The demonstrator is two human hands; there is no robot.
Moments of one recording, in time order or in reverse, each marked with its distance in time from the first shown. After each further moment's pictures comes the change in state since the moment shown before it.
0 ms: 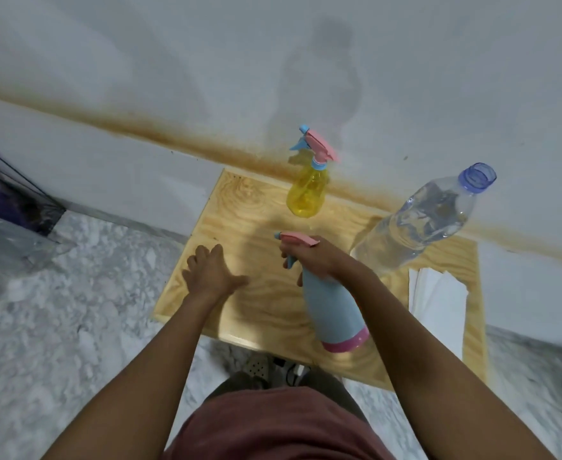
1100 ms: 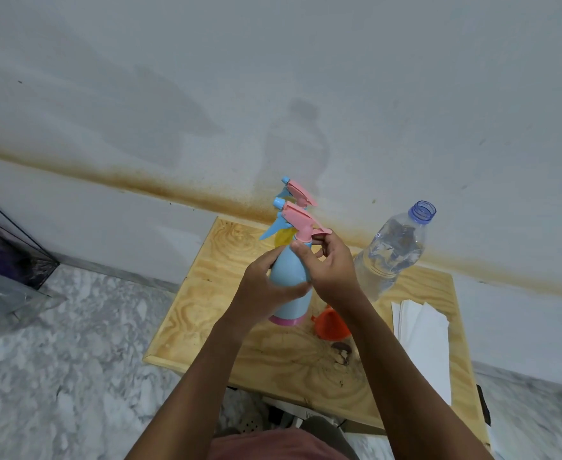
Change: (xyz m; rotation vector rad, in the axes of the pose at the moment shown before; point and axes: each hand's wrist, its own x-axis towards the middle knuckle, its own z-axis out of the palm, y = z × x) left_hand -0.089 0.105 -0.067 -0.923 -0.008 0.719; right_hand -0.062 -0.033 -0.009 0.192 0.611 -0.539
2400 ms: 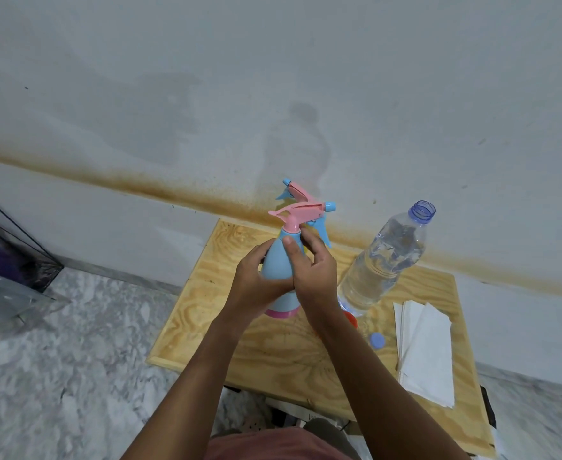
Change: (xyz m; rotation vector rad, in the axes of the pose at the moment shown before) left_hand 0.000 0.016 -0.007 -0.130 0.102 -0.045; right_hand -0.016 -0.011 0.035 0.266 0.134 0.112
